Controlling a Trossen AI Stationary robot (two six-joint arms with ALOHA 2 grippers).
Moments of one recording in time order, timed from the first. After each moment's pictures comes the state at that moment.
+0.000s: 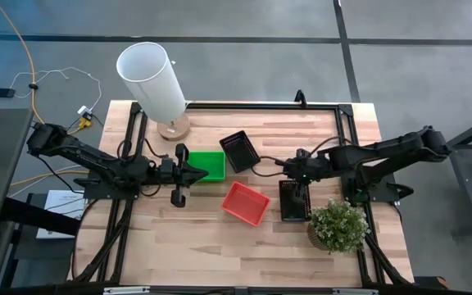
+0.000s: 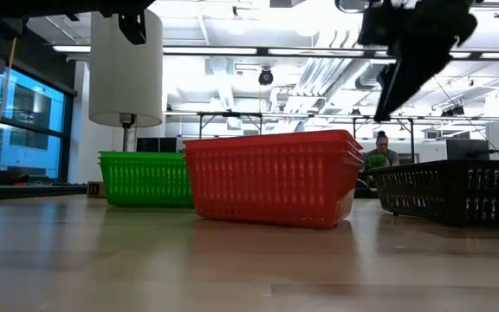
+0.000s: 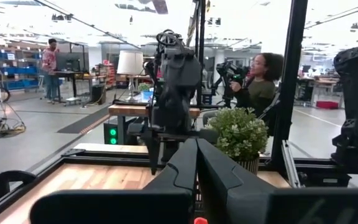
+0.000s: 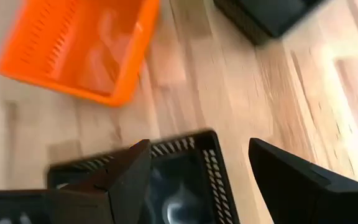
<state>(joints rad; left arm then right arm) -0.15 1.03 0.36 0.83 -0.29 0.01 0.13 1.21 0.86 -0.68 0.13 0.29</state>
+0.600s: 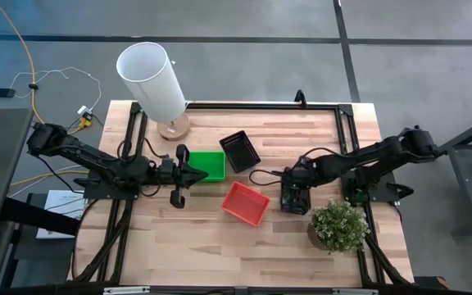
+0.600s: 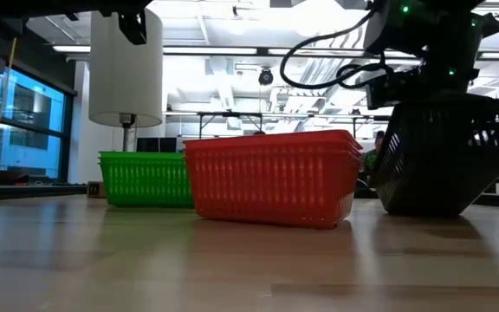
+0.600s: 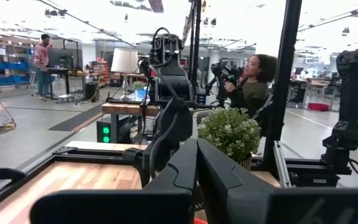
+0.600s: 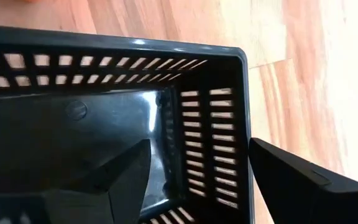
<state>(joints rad) -0.15 1.03 0.36 0.83 -0.27 -0.02 0.12 1.39 0.74 -0.67 0.15 0.33</state>
